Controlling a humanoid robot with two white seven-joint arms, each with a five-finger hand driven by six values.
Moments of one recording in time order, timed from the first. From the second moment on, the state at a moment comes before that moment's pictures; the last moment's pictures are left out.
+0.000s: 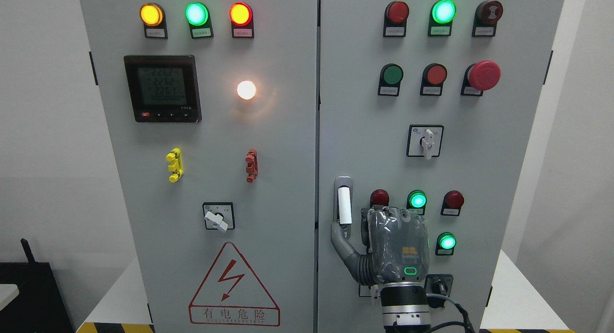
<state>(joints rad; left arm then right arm) 0.00 -0.09 0.03 0.00 0.00 -0.09 0.00 -0.49 0.15 0.28 -1.68 1.34 0.22 -0.20</state>
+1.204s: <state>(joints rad) 0.00 -0.09 0.03 0.00 0.00 -0.09 0.00 -0.49 0.14 0.24 -1.68 1.34 0.22 -0.21</state>
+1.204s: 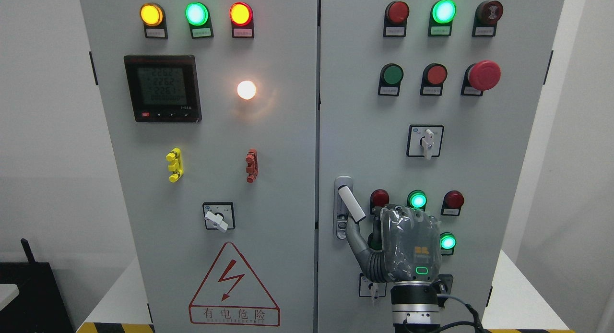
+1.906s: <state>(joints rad) 0.00 -0.09 0.03 0.00 0.00 -0.09 0.00 -0.49 0.14 0.22 -1.68 1.33 0.22 -0.21</state>
